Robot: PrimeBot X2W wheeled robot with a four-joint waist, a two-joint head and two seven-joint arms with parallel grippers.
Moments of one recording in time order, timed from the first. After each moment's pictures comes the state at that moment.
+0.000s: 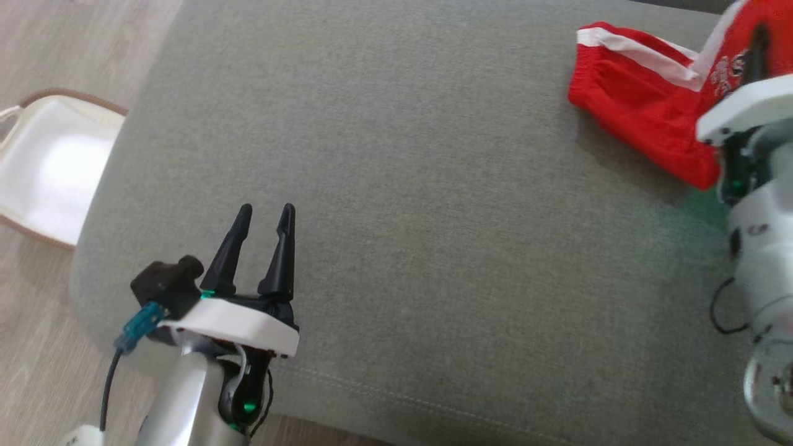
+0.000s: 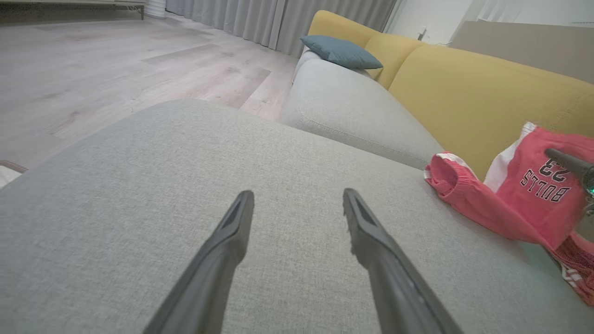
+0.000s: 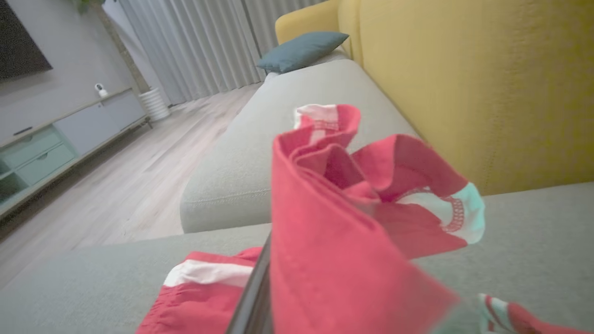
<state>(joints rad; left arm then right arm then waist) -0.19 0.03 -0.21 0.28 -0.39 -0.12 -0.25 -0.99 -0.20 -0.26 1.20 0.08 0.13 -0.25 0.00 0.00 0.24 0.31</state>
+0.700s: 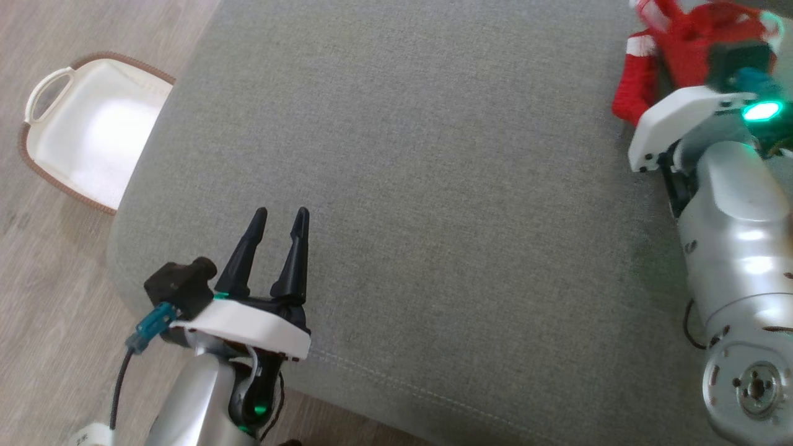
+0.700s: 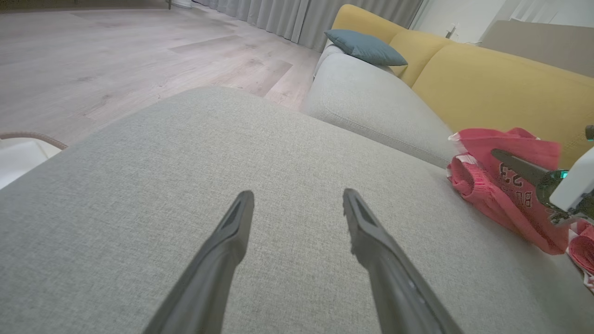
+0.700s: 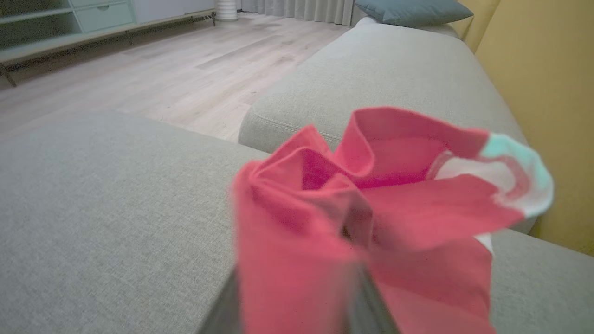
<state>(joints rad) -0.19 0.03 -0.26 0.28 -0.43 -0.11 -0.25 -0.99 -0.08 -0.36 1.17 -0.46 0.13 -0.19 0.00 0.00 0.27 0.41</state>
